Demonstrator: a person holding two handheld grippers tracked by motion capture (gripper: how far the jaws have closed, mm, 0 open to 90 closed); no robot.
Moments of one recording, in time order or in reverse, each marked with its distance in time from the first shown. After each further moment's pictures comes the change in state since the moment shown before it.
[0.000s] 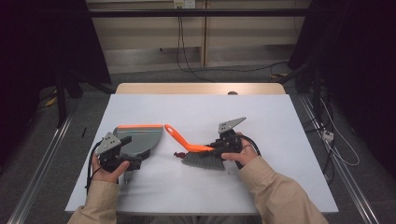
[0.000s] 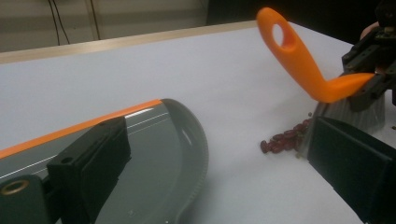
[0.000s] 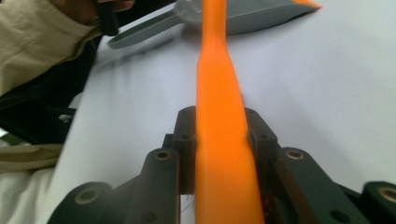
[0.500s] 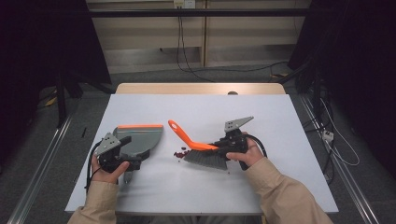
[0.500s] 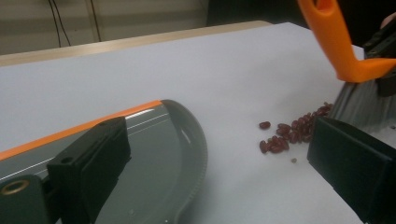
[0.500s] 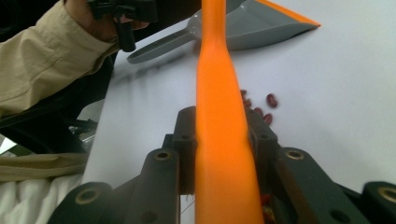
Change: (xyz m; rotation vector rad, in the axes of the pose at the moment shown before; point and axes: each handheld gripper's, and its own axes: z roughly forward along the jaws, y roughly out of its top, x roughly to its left) left arm -0.001 0.000 -0.002 -0.003 0.001 0.007; right arm 0.014 0.001 -0.021 -0.054 0.011 0.016
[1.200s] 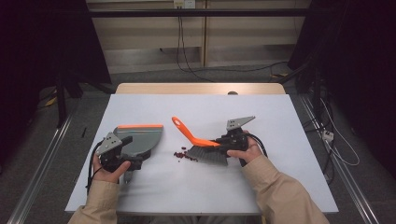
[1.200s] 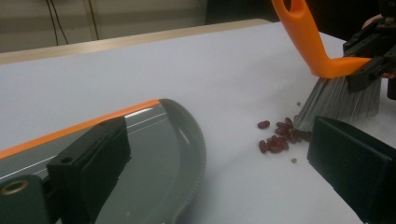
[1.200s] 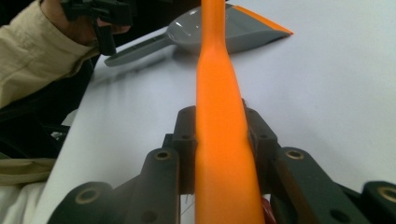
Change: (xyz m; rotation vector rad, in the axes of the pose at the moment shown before) left arm 0.000 0.000 0.003 0.005 -0.006 0.003; right arm -0.021 -0.007 0.002 -0.040 -0.034 -0.028
